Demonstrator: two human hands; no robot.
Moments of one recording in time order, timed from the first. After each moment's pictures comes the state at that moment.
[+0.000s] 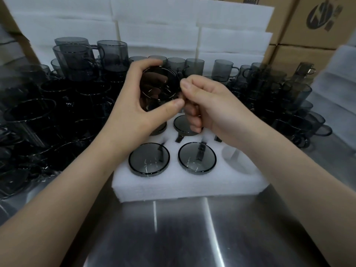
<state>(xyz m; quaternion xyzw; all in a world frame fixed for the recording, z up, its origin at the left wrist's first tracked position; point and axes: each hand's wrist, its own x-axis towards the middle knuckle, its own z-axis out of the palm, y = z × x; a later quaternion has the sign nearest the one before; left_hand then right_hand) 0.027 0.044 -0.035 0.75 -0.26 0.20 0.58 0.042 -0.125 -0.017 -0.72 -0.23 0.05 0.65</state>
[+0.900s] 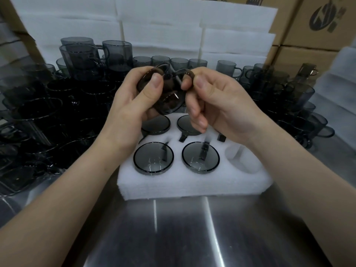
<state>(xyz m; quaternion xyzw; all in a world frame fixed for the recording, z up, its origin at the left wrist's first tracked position) 0.024 0.048 -0.034 0.61 -0.22 0.12 0.75 0.044 -0.133 -0.013 -0.61 -0.36 0.12 0.70</state>
